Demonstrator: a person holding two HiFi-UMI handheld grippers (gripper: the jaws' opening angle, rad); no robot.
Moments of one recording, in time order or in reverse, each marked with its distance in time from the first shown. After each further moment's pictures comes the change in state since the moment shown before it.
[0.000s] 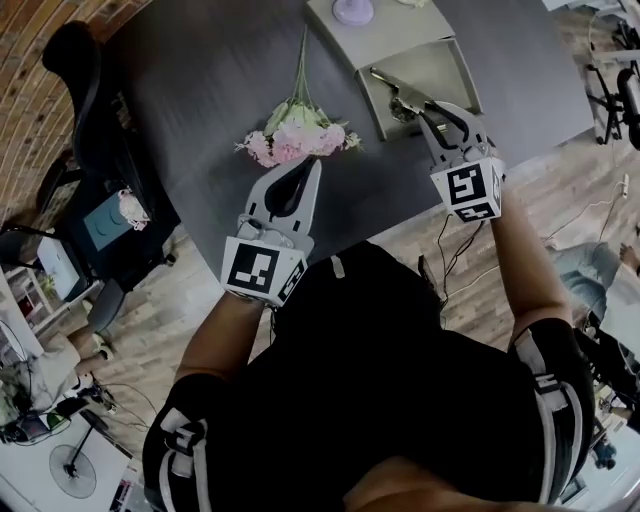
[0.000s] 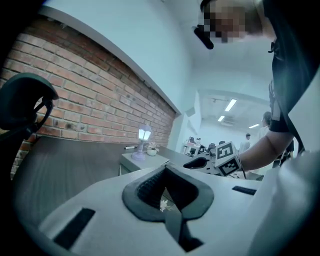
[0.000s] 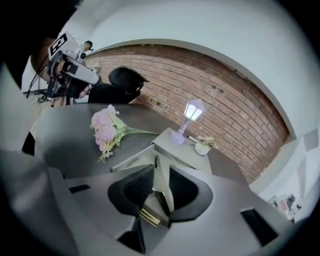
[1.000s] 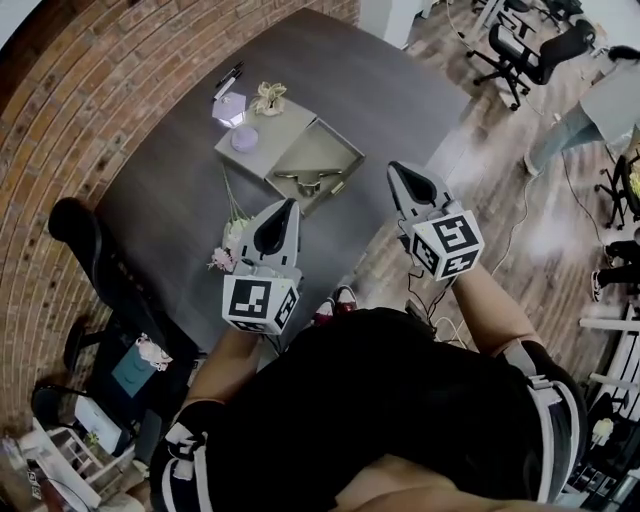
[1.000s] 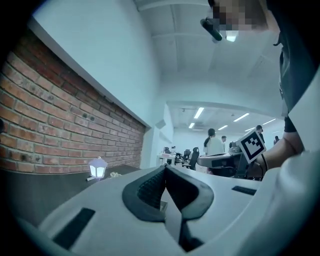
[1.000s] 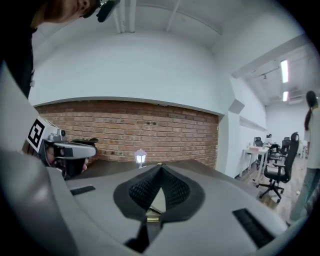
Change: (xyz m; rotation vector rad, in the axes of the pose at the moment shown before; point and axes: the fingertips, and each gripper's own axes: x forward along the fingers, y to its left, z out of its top) left arm 0.031 -0.117 0.105 0.183 -0.141 -0.294; right arm -0.225 -0.067 0.049 0.627 -0.304 -0.449
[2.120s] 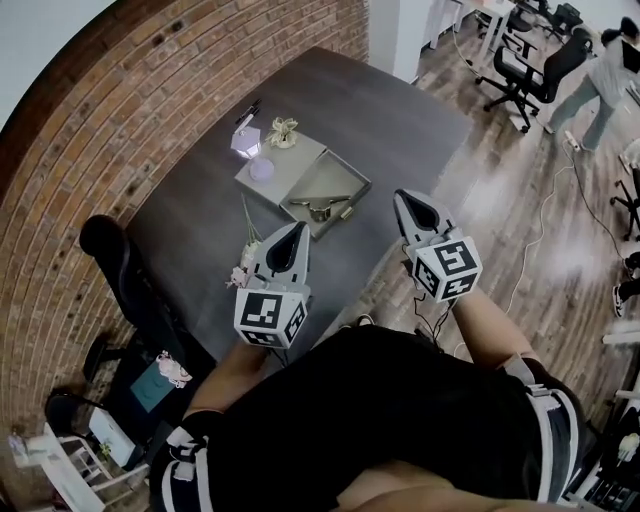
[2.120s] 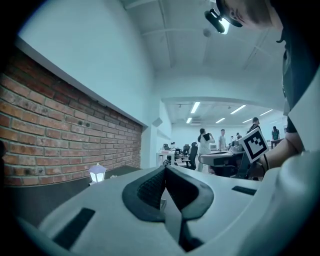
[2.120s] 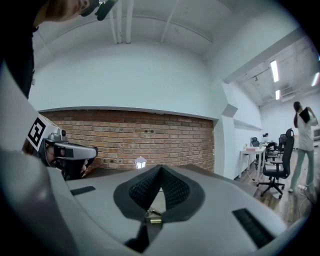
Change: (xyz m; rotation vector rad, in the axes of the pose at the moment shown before) left arm -0.013 -0.027 0.018 0.073 0.054 0.002; right arm -0.037 0.000 0.009 0.052 -0.085 -0.029
